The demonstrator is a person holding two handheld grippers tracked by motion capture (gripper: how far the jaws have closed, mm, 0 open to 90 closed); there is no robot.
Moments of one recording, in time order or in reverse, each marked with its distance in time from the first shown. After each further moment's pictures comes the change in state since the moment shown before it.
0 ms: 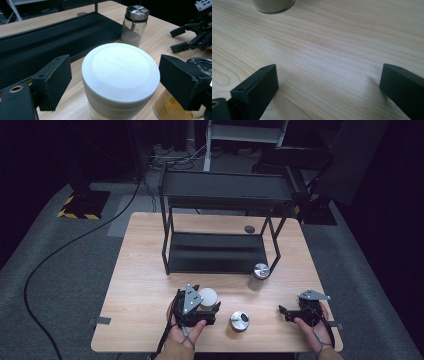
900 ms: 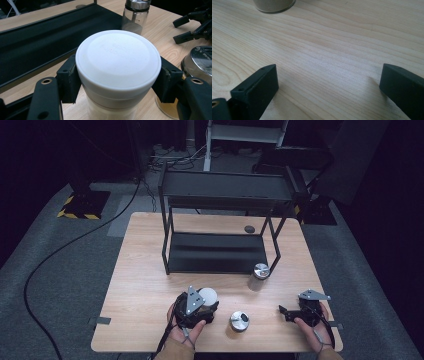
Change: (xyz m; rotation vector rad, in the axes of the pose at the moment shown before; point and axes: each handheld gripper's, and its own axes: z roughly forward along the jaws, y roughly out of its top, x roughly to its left) left arm -0.002 0.005 0.003 0.053 0.012 0.031; right arm -0.001 0.000 0.000 0.000 0.003 -0.002
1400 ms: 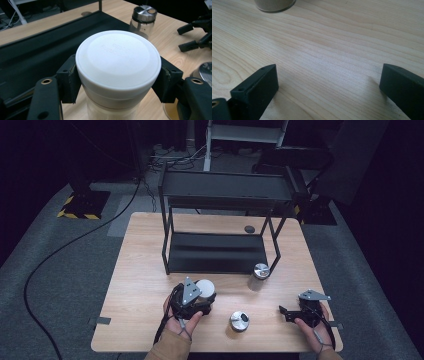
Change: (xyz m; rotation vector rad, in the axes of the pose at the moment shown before) left arm 0.019 0.022 -0.006 -0.014 0.008 0.010; right arm 0.000 -0.001 -0.001 0.000 0.002 -0.003
